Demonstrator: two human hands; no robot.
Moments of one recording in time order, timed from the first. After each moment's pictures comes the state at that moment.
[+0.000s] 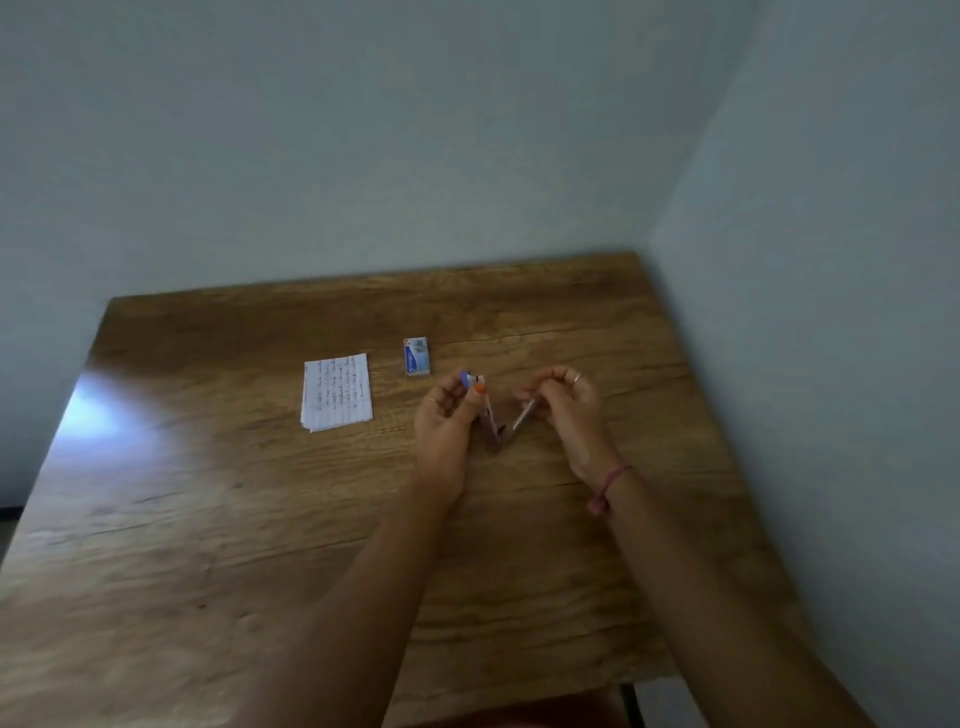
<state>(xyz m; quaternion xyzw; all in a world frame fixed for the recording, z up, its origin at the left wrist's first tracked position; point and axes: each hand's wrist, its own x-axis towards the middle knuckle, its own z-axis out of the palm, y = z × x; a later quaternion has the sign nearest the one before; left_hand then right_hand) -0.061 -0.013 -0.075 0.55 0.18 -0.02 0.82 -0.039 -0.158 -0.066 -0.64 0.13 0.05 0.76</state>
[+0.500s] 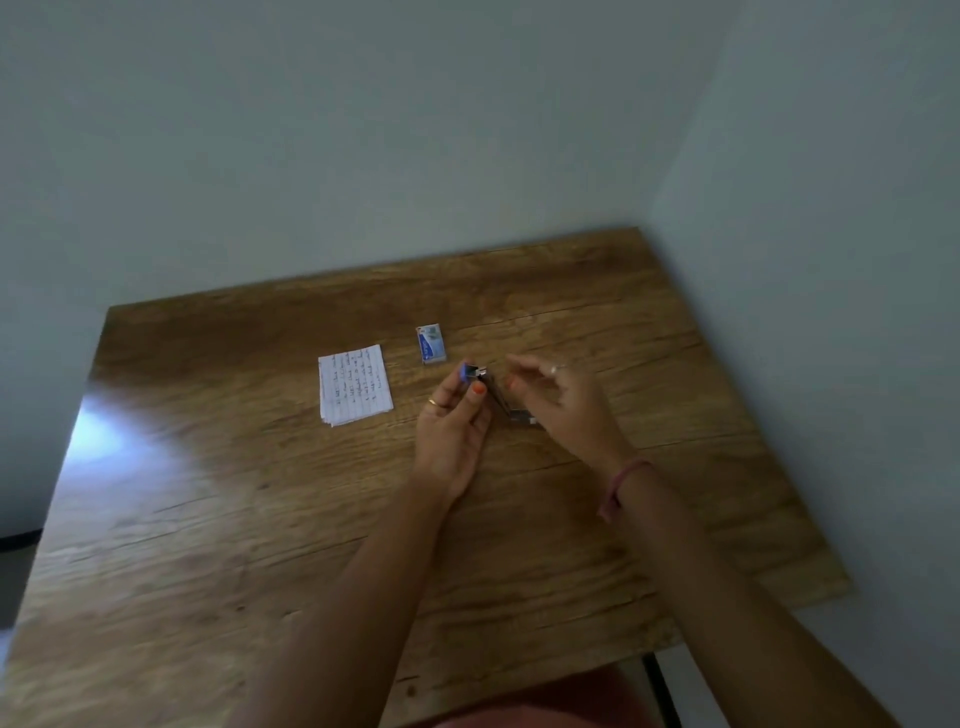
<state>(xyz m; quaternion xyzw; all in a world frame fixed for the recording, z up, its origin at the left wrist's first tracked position) -0.077 0.017 -0.069 0.31 0.13 -0.11 0.94 -0.067 -0.135 -0.047 -0.86 -0.10 -0.06 0.51</state>
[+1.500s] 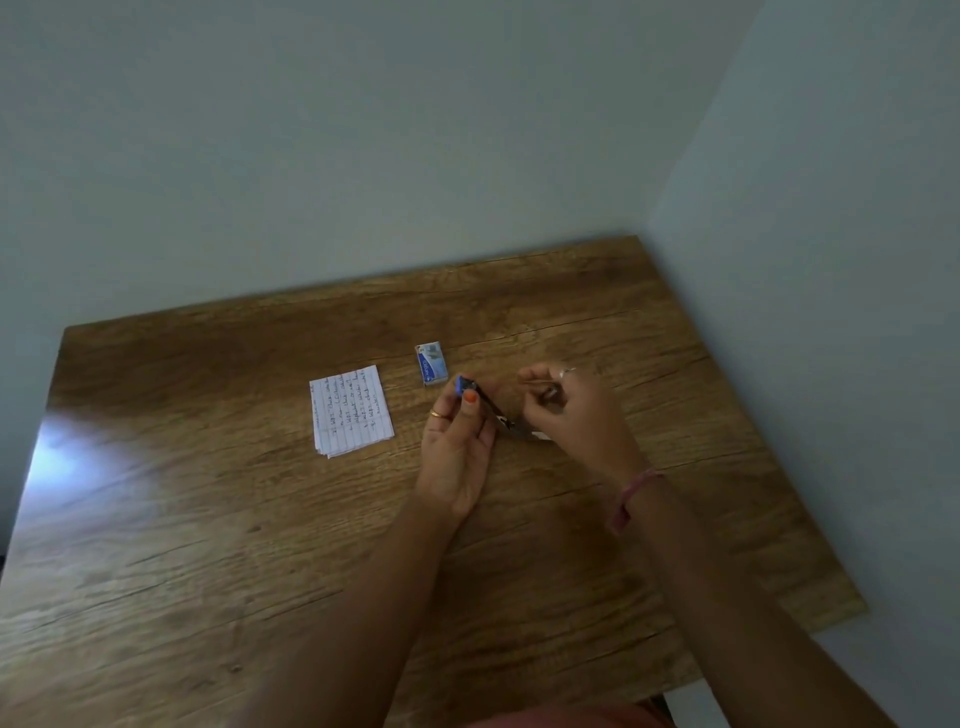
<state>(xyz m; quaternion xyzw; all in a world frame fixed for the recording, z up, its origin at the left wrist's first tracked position) -0.060 0.023 -0.077 0.27 0.11 -0.13 0.95 -0.052 -0.127 -0.037 -0.89 -0.05 -0.03 0.44</state>
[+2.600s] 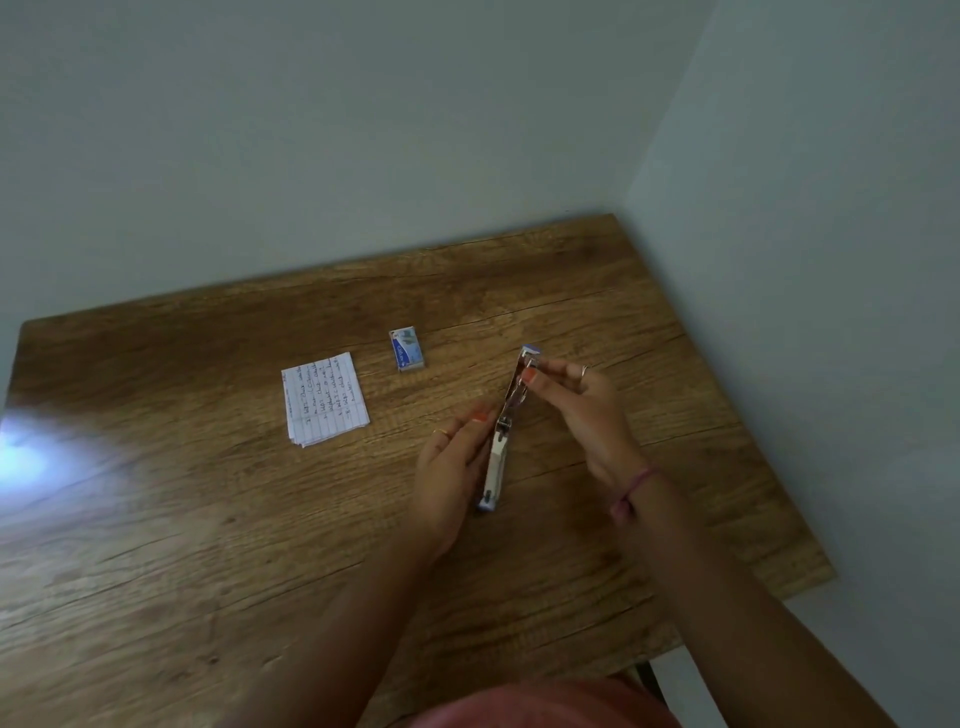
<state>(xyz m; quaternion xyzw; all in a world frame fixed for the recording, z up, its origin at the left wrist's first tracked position) -0.098 0.017 -0.061 0.44 0.14 -0.21 0.86 -0.066 -0.145 -0.046 -0.70 0.16 0.03 0.70</state>
